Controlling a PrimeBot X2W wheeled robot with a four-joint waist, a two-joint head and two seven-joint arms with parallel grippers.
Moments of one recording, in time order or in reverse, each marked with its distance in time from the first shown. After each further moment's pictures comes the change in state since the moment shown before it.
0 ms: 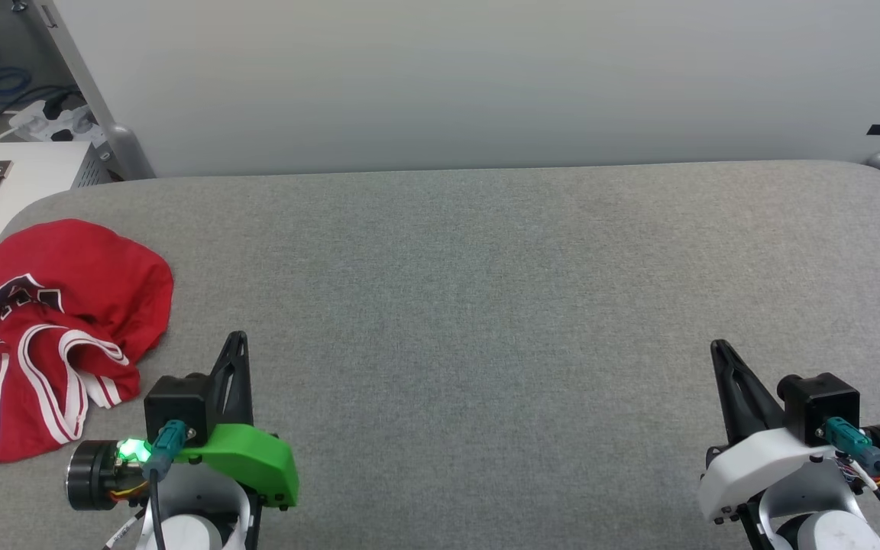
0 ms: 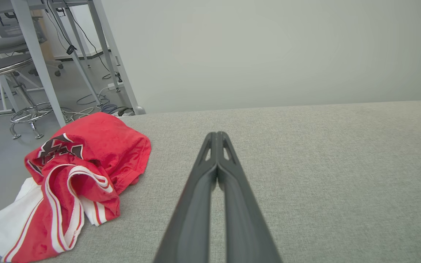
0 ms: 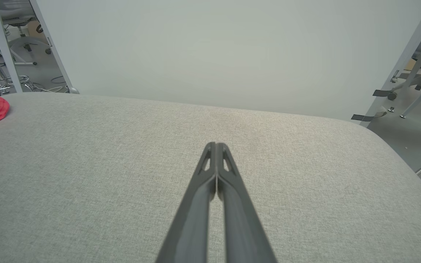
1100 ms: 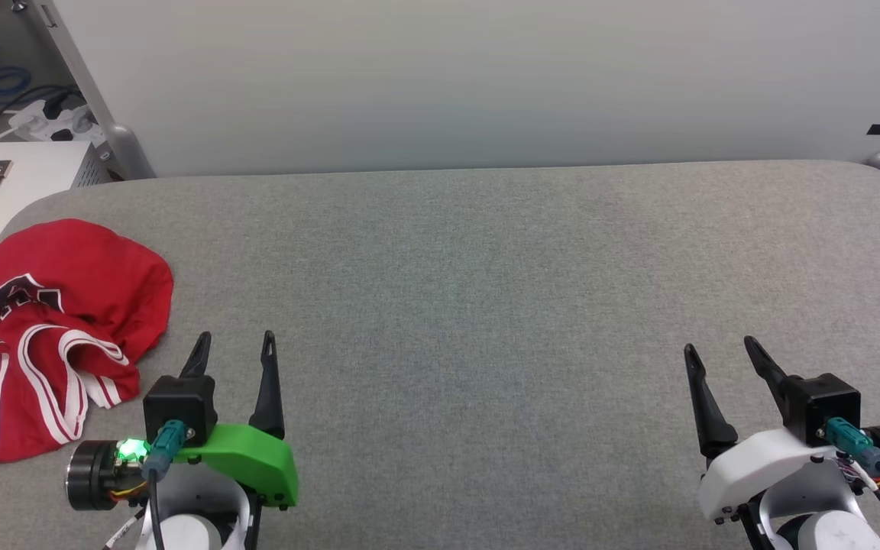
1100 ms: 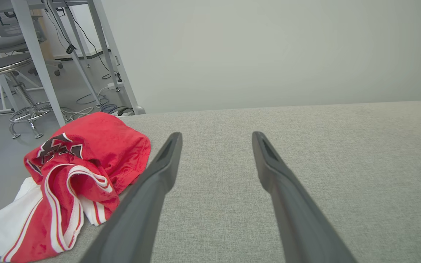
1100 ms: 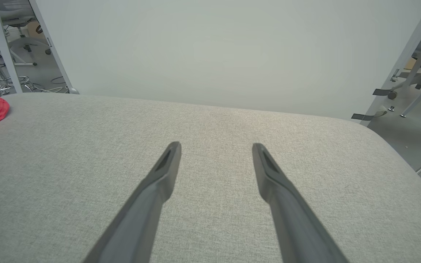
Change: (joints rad) left arm -0.001 0.001 0.001 0.001 -0.002 0.000 -0.001; right arm 0.000 0.000 -0.001 0.002 0.003 0.000 -0.001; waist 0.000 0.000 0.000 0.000
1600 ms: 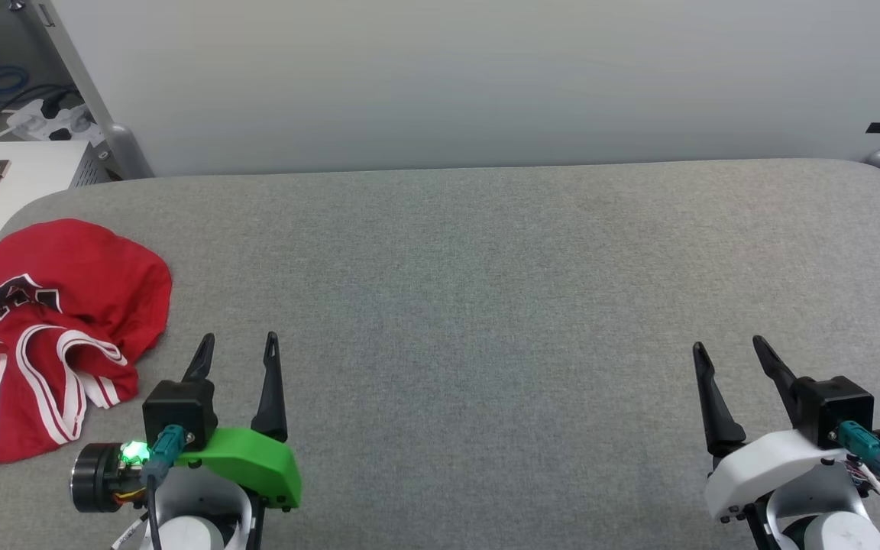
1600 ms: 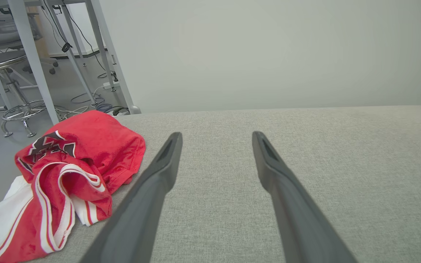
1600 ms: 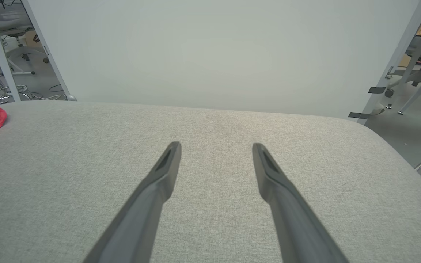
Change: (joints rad) left arm 0.000 0.000 -0.005 0.017 -0.025 -0.001 -0.029; right arm 0.000 0.000 -0.016 0.011 0.021 0.000 -0.028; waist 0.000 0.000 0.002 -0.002
